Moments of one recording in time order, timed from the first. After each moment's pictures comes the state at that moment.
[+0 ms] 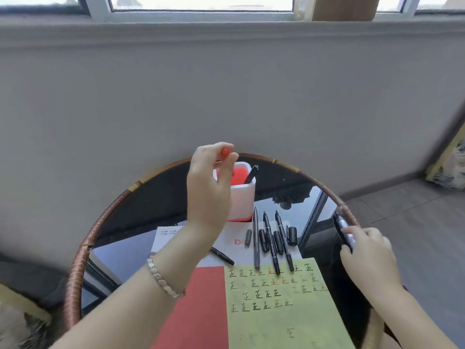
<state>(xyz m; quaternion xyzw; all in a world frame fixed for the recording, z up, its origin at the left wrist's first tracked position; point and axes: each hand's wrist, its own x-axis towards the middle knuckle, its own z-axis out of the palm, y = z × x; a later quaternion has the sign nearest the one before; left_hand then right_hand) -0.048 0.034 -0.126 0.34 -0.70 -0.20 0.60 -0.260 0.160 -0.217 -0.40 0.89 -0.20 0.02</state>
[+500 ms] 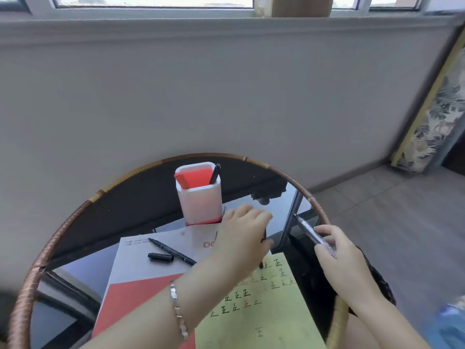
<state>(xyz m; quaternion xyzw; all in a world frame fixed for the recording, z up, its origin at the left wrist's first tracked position) -0.109 0.079 -0.181 0.29 -0.94 -0.04 0.20 -0.248 0.192 -0.198 -0.39 0.80 -0.41 0.21</state>
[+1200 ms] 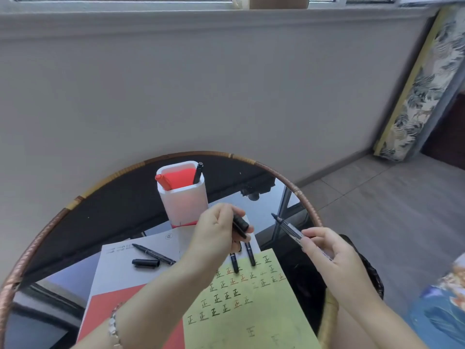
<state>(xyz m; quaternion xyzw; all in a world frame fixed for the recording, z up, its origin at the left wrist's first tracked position) -0.099 0.091 -0.148 0.42 -0.60 -0.62 0.28 -0.248 0.210 -0.203 -0.37 0.72 -0.54 0.23</state>
